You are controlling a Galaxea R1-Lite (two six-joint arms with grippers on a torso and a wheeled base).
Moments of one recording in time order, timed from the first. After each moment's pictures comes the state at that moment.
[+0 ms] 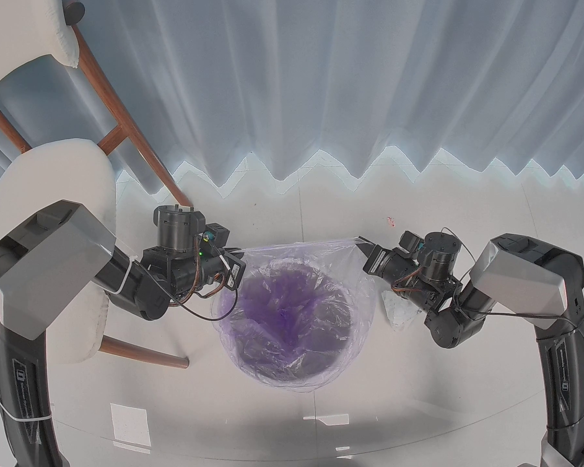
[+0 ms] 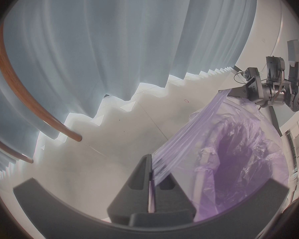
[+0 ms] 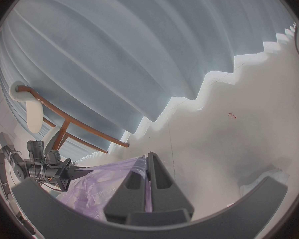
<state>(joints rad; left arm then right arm) -0.32 2.27 -1.18 -0.70 -0.09 0.28 0.21 2.50 -1.16 -1.32 0.19 0.54</state>
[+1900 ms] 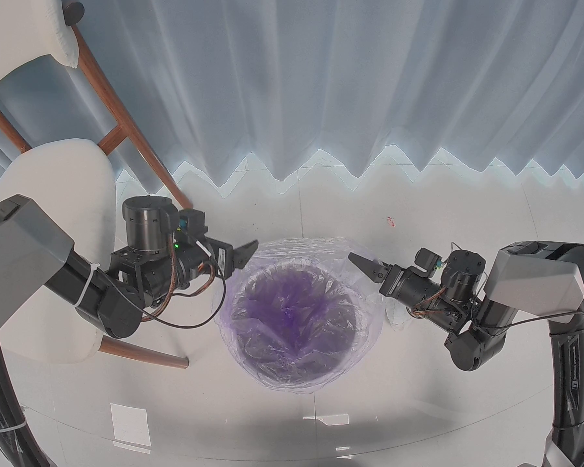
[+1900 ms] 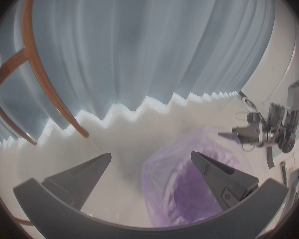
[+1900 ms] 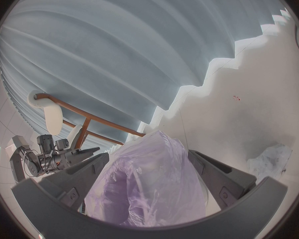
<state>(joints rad) -0.37 2.05 -0.93 -0.88 -0.05 0.04 0.21 2.42 -0.86 -1.55 0.36 0.63</state>
